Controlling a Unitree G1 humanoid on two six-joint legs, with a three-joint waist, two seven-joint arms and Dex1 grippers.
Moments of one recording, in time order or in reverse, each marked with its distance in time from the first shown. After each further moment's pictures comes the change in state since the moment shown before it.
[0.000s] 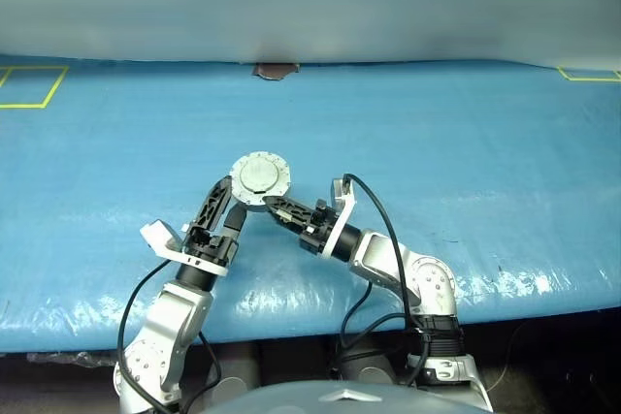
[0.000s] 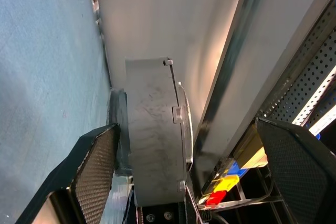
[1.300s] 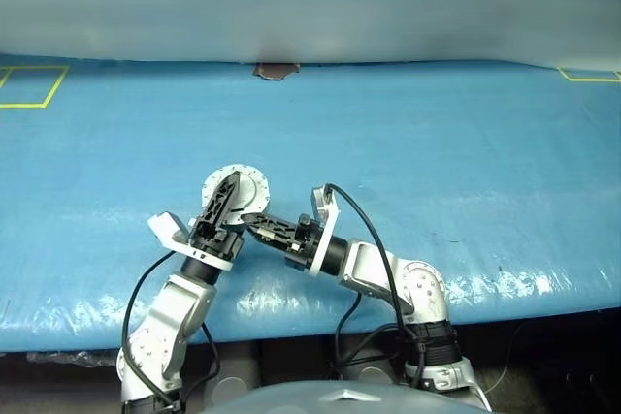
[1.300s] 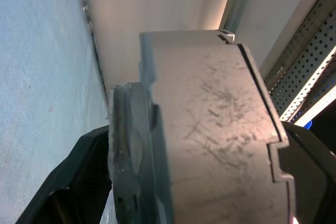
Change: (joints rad) left arm -0.049 0.043 -0.032 0.047 -0.006 0.000 -0.015; right arm 0.021 -0.028 0.124 -0.039 0.046 0.002 0.014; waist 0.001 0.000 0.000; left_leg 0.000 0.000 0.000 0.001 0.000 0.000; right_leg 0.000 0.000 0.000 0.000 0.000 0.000
